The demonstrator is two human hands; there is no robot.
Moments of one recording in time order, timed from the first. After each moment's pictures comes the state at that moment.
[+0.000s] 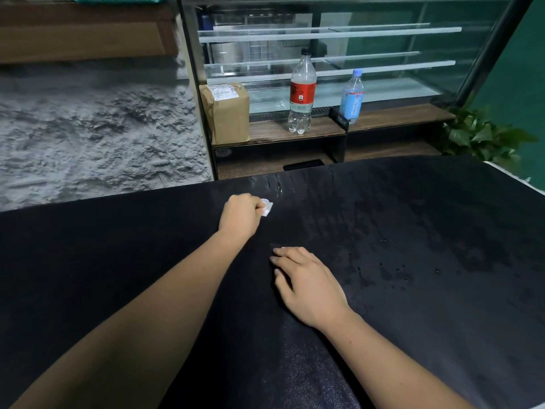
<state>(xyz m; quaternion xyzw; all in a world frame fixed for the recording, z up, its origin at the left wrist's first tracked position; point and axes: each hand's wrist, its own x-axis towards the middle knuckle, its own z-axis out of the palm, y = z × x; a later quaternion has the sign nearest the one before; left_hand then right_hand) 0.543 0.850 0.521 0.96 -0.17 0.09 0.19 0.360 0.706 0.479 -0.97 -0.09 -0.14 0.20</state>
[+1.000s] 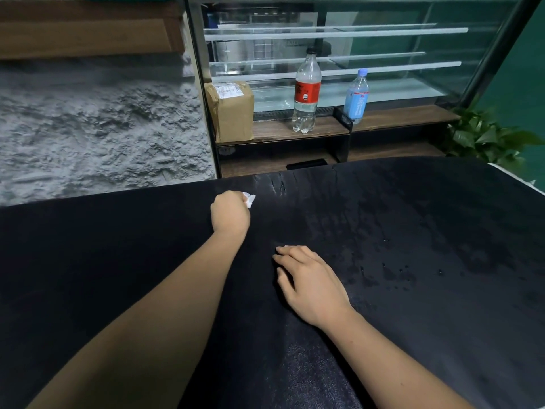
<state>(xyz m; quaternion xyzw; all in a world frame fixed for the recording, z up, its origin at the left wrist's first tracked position) 0.549 0.863 0.519 0.97 0.00 0.11 0.21 0.361 0.707 0.478 -0.97 -0.09 -0.14 0.19</state>
